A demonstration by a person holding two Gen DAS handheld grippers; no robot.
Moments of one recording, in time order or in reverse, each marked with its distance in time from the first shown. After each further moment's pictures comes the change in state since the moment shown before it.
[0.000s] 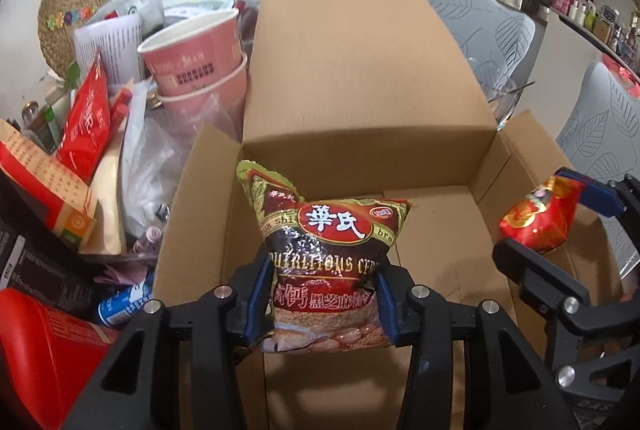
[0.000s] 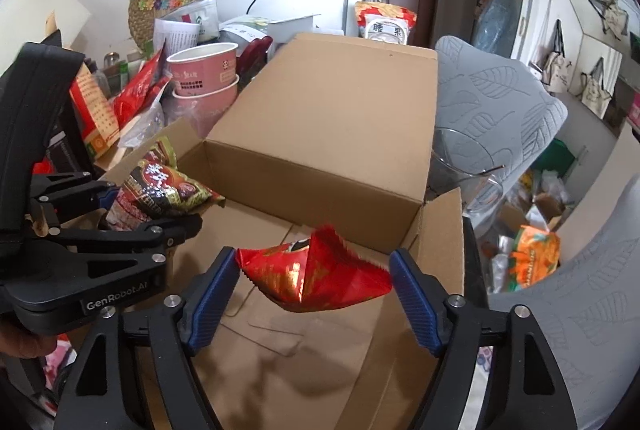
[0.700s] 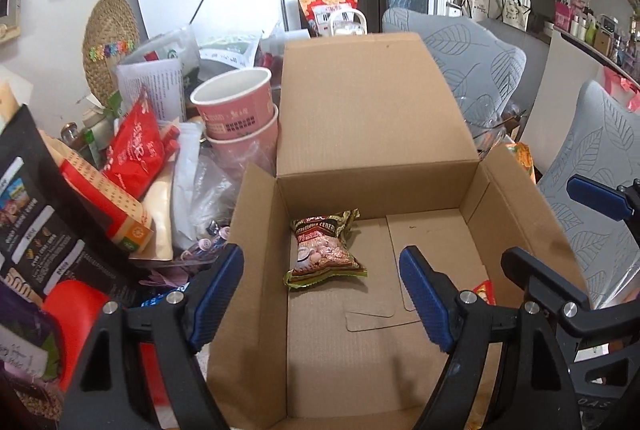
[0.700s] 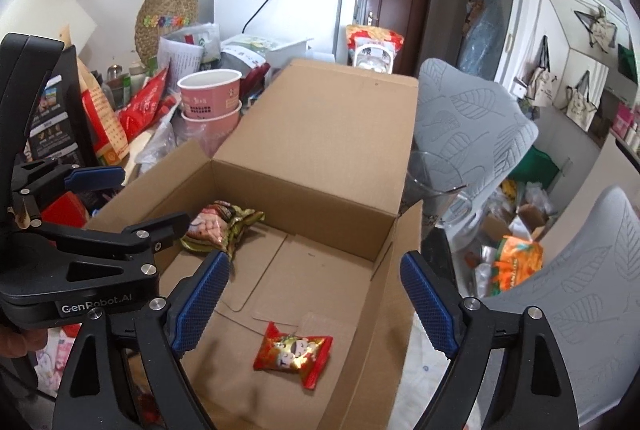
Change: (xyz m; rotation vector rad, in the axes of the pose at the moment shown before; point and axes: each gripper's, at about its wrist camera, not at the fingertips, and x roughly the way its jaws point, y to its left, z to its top) left arm -0.072 -0.003 -0.003 -0.002 -0.132 0.061; right arm -0.055 0.008 0.005 -0.010 -0.072 -0.049
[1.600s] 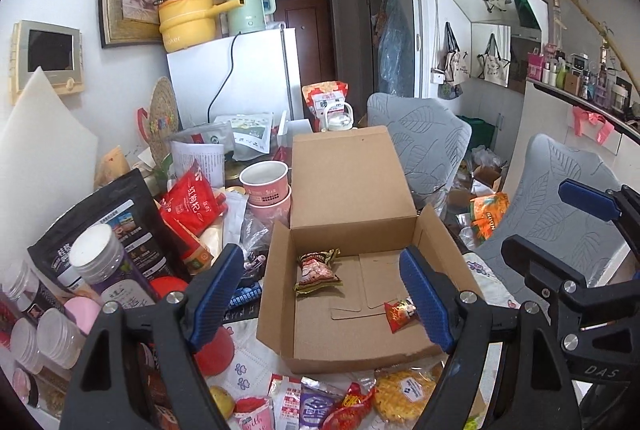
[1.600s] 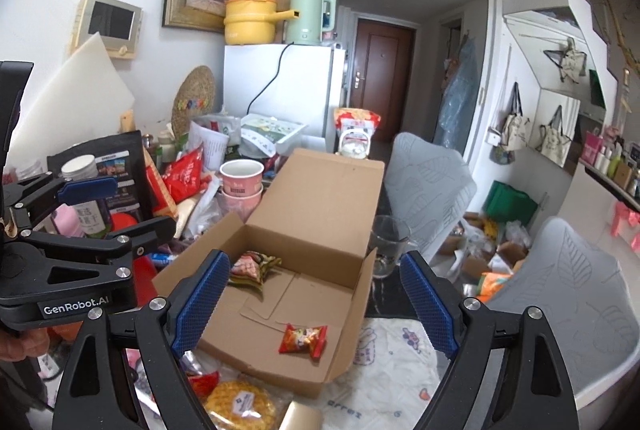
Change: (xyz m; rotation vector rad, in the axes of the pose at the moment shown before) left arm -0.175 -0.001 -0.020 -0.006 -0.240 -0.009; right arm -0.167 0.011 -0.002 0.019 -0.222 -0.035
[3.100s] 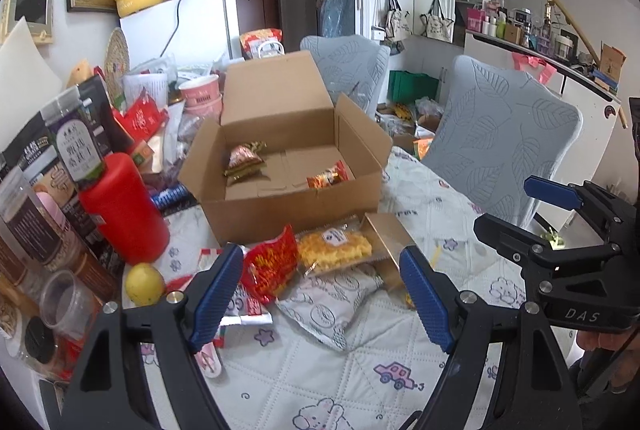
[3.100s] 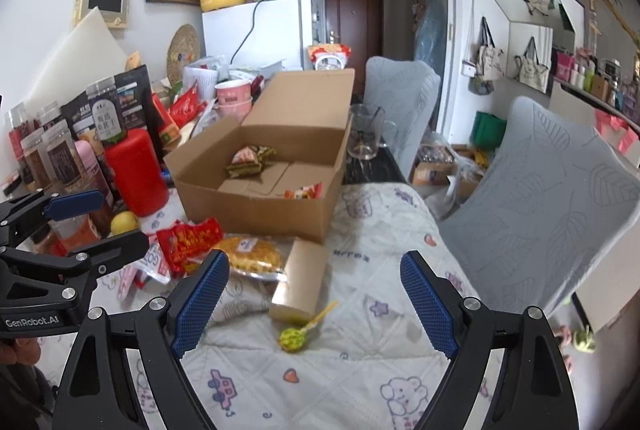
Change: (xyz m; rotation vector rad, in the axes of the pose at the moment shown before) left arm -0.053 -0.046 -0.151 0.076 0.118 -0.182; right arm -0.062 -0.004 -0.165 0.154 0.147 -0.022
